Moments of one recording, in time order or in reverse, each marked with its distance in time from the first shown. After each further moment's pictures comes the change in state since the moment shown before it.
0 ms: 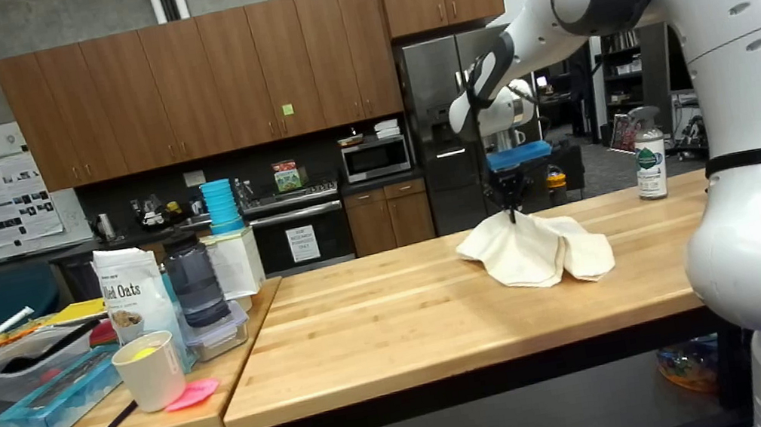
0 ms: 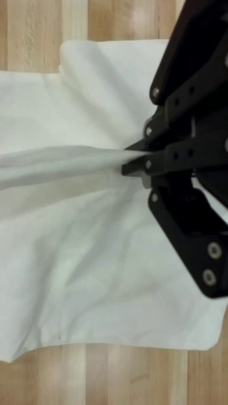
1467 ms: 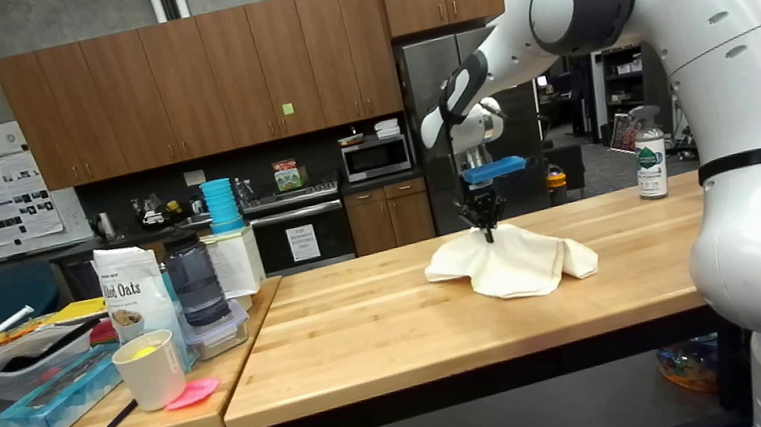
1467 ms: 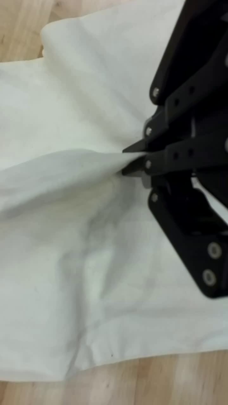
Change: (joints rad) arm 0.066 0.087 0.041 0.079 0.015 -0.100 -0.133
